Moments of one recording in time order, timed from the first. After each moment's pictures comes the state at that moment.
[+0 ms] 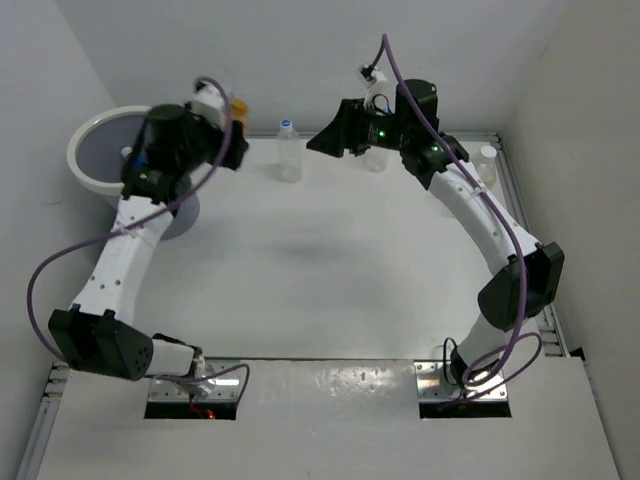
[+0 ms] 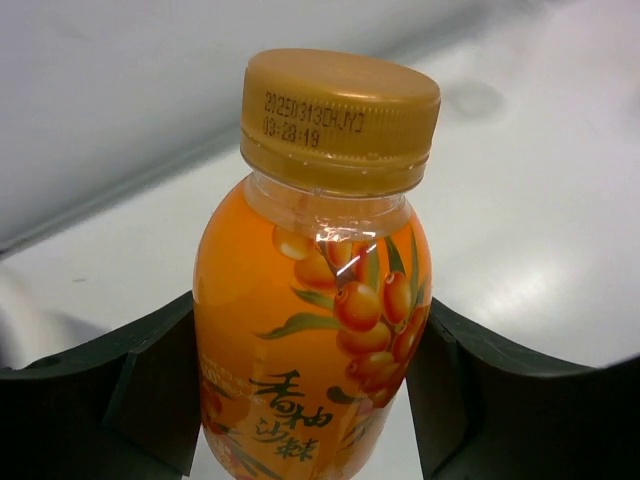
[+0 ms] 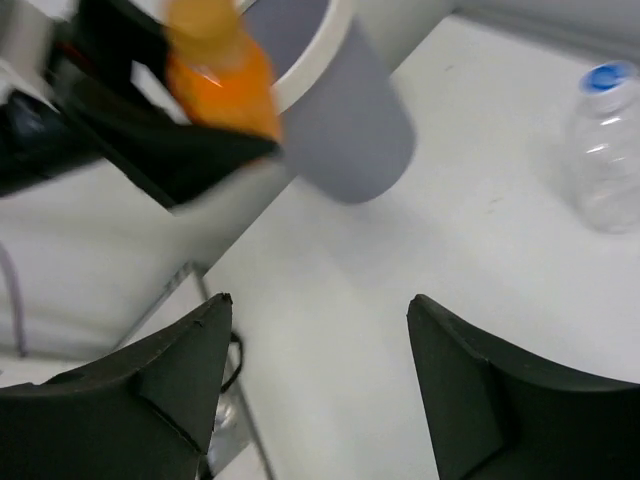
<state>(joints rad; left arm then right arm) -0.23 1.31 1.38 -0.35 0.22 0.19 0.44 1.68 1.67 -0.21 -0.69 0.46</state>
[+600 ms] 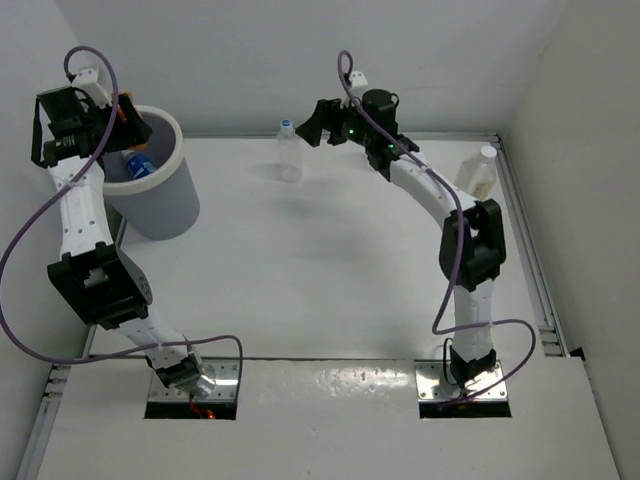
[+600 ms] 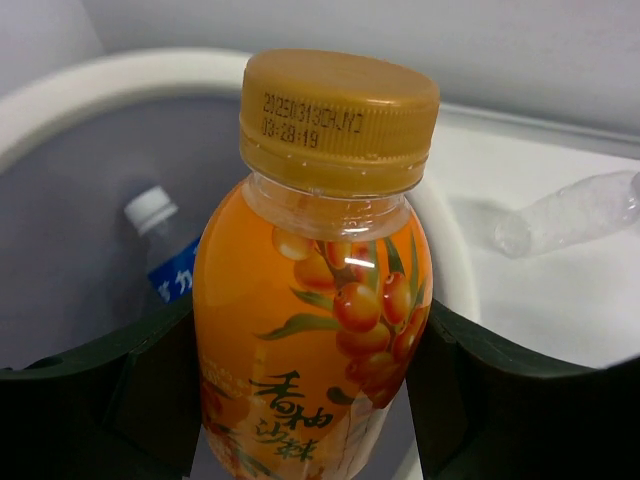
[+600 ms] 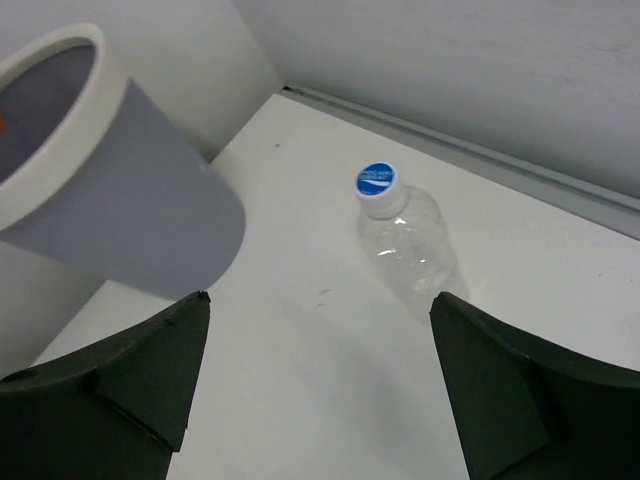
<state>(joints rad) 0.41 1.68 1.79 -0.52 0.39 -0.03 0.41 2.04 1.80 0.08 -0.40 0.33</state>
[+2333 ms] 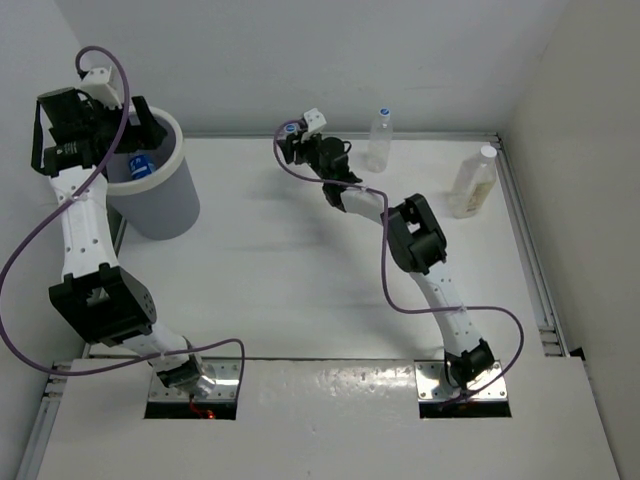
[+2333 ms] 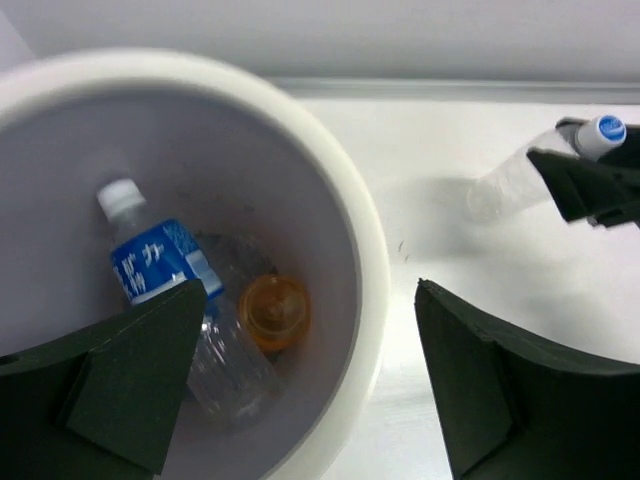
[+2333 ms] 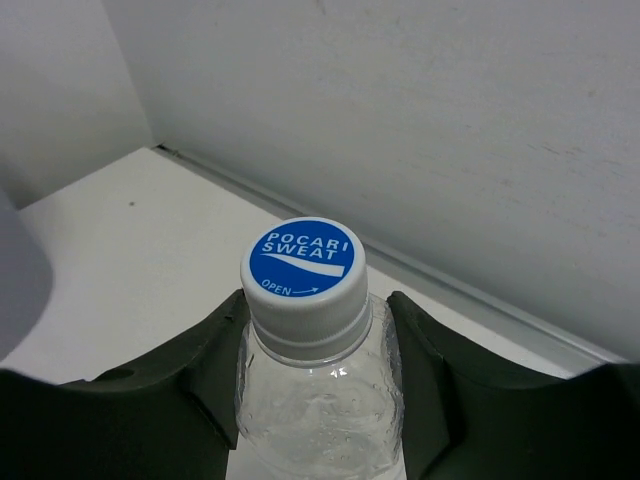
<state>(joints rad) 0.39 1.56 1.72 -0.59 0.48 0.06 0.55 2.57 1.96 0.73 -0.07 0.01</state>
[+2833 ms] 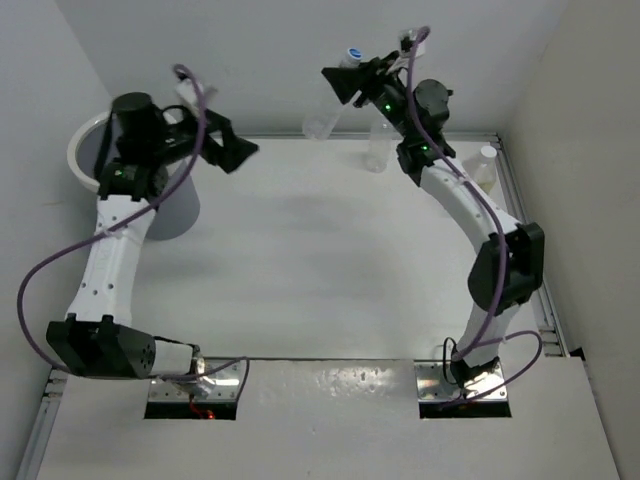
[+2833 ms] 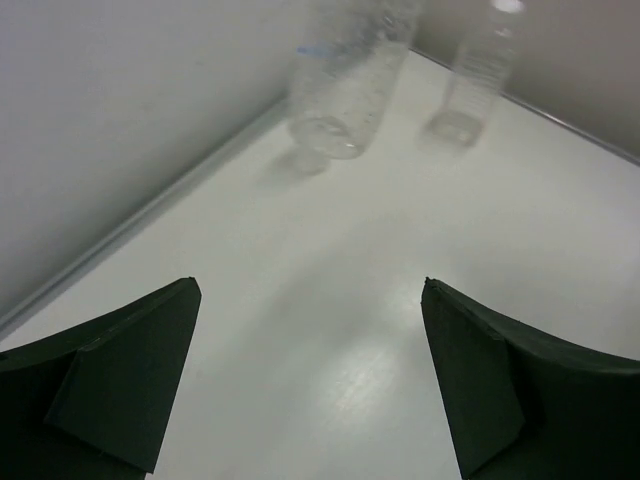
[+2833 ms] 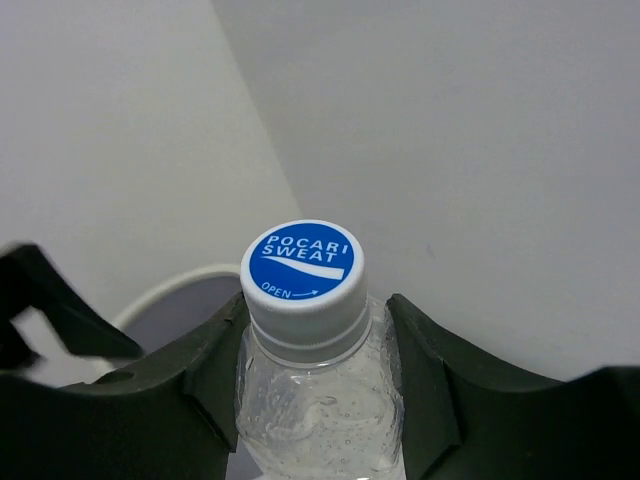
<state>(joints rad) 0.04 1.34 1.55 -0.35 0.78 0.12 0.38 1.85 1.66 0.58 -0.35 0.47</state>
